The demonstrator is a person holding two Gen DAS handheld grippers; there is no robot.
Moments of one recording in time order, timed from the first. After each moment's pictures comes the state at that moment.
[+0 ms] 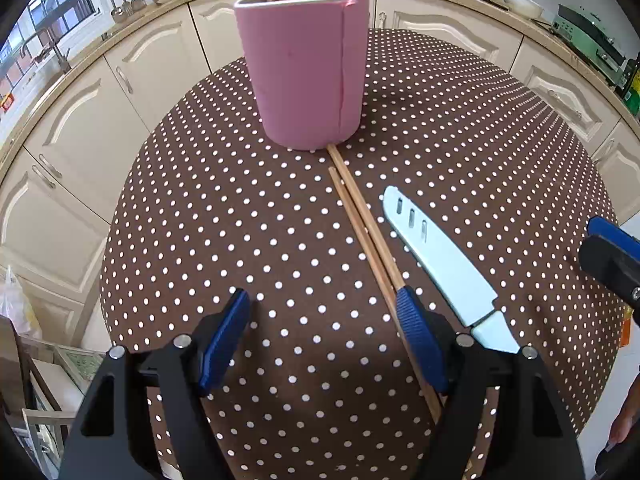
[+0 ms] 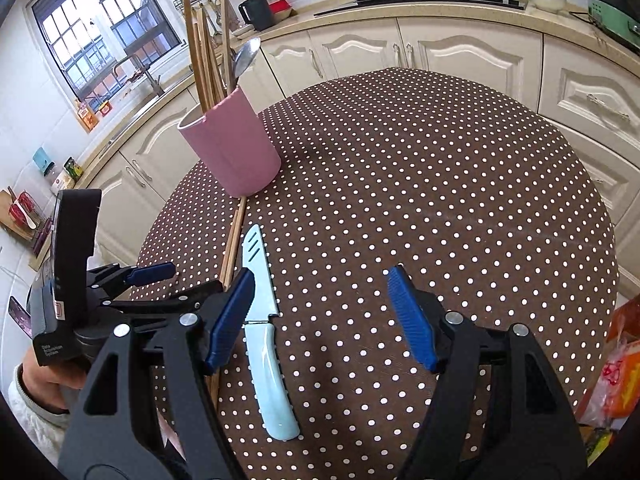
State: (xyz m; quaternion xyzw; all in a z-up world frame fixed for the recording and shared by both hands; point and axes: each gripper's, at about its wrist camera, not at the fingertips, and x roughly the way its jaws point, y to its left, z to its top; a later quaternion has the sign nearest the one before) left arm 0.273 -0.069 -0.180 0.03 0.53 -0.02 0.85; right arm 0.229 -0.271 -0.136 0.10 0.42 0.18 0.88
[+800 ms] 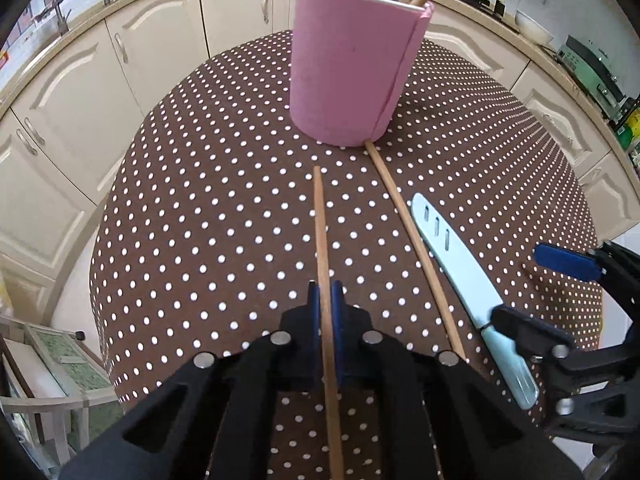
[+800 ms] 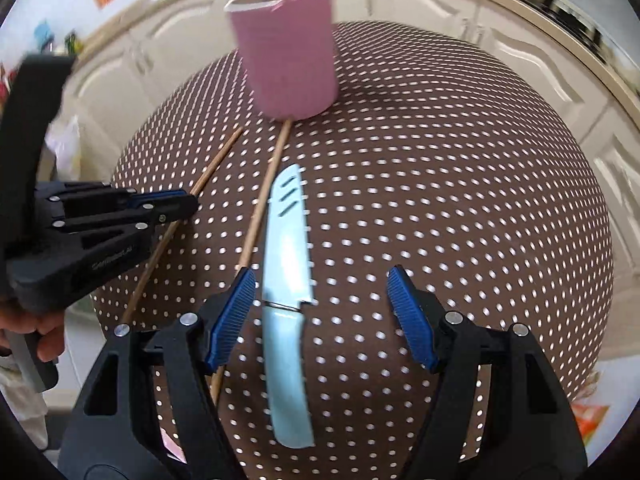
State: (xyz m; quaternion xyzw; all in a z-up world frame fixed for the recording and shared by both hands) left arm 0.287 -0.020 -0.183 -0.05 0.55 -0.05 0.84; right arm 0.266 -0.174 -0.146 -0.12 0.53 0.21 0.82
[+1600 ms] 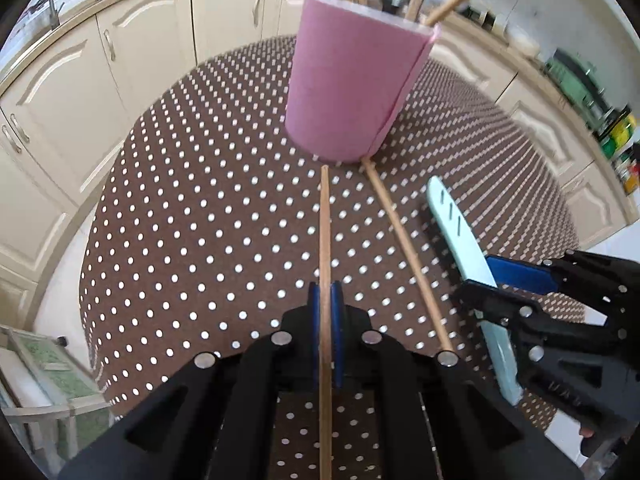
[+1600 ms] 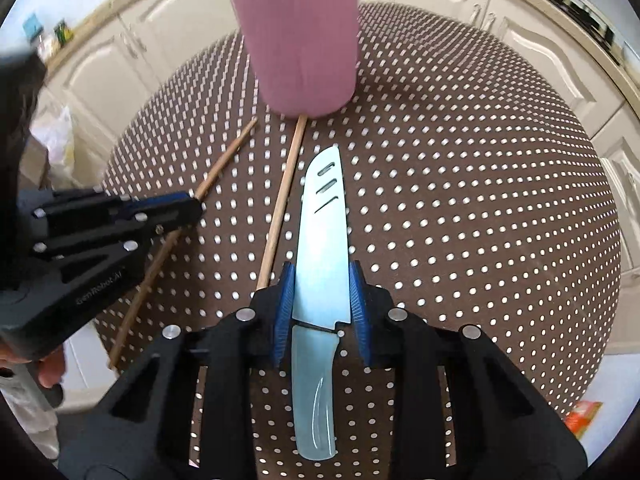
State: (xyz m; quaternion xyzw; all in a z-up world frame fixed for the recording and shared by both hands) left arm 0.292 -0.016 -0.178 -0.07 0.52 -0.08 0.85; right arm 0.291 -0.161 -0.146 -0.09 0.53 0.20 0.82
